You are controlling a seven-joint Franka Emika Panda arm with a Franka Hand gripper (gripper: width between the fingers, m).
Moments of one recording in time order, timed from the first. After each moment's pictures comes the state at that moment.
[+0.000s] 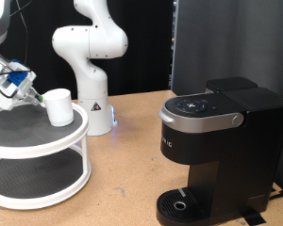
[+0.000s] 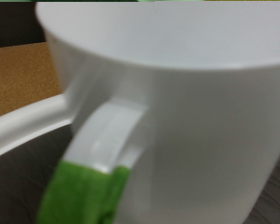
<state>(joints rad) -0.26 -0.34 -0.86 -2.66 0.37 1.77 -1.69</state>
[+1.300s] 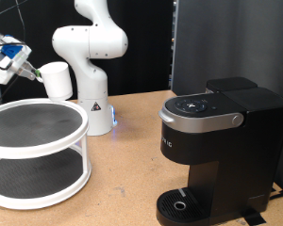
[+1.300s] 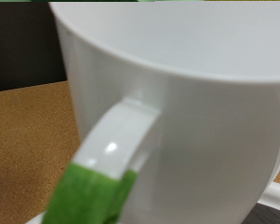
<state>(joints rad) -0.27 -0.47 -0.81 -2.55 0.33 1.57 -1.51</state>
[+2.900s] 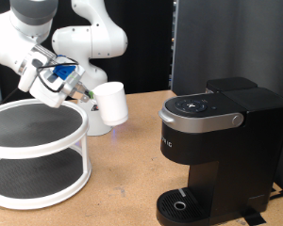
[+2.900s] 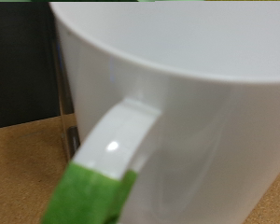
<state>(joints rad) -0.10 -0.45 -0.55 -2.73 0.83 1.97 -1.43</state>
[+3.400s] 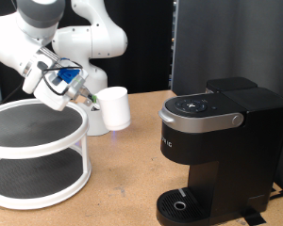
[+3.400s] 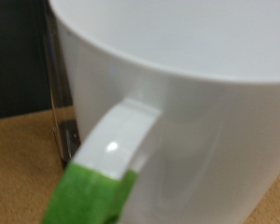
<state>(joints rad) -0.09 -0.45 -0.52 -2.75 0.85 2.04 -1.45</state>
